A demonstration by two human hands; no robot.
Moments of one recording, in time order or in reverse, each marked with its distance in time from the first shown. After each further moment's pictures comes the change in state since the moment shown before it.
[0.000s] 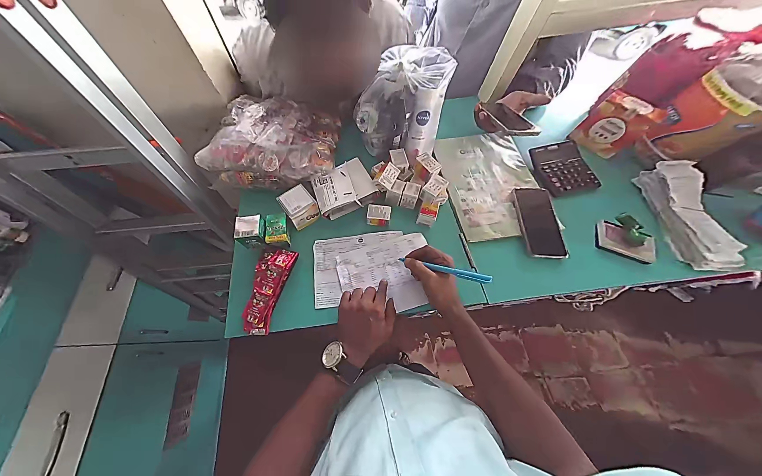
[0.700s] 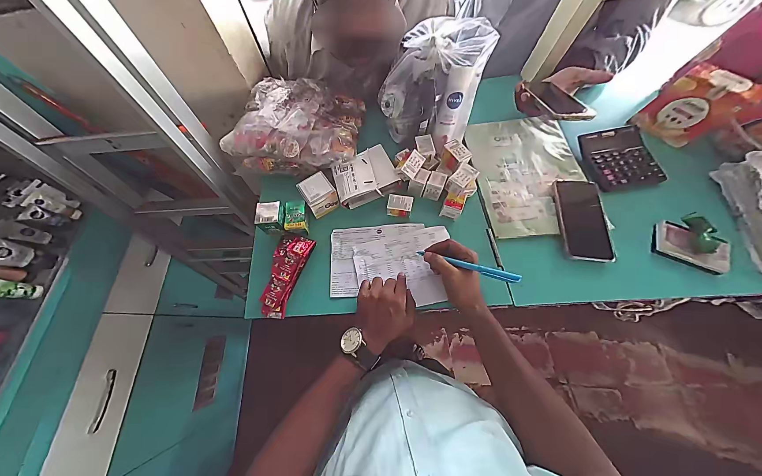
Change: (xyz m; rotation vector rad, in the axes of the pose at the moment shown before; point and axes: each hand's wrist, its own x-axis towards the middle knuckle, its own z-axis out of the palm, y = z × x) left_hand 0.008 0.006 -0.001 0.016 -0.012 -0.004; right_hand 0.001 -0.001 -0.002 0.012 -0.029 0.013
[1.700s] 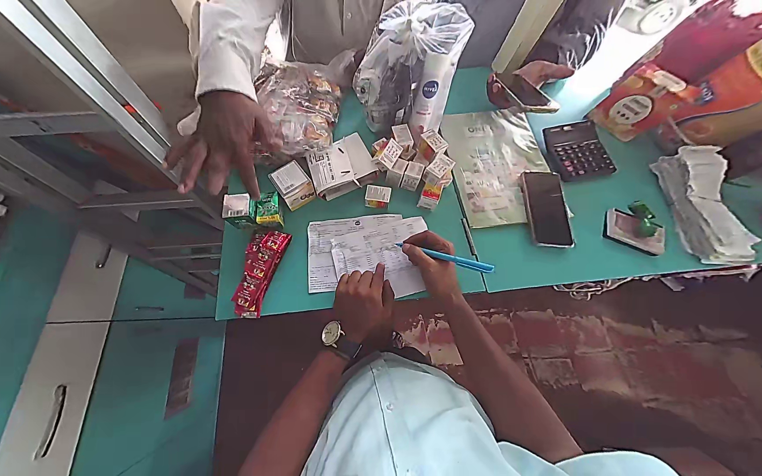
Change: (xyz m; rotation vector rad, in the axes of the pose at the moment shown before) left_hand -0.004 -0.006 0.016 -0.046 0.147 -0.005; right_hand -0.003 -0.003 0.002 -0.011 0.016 0.015
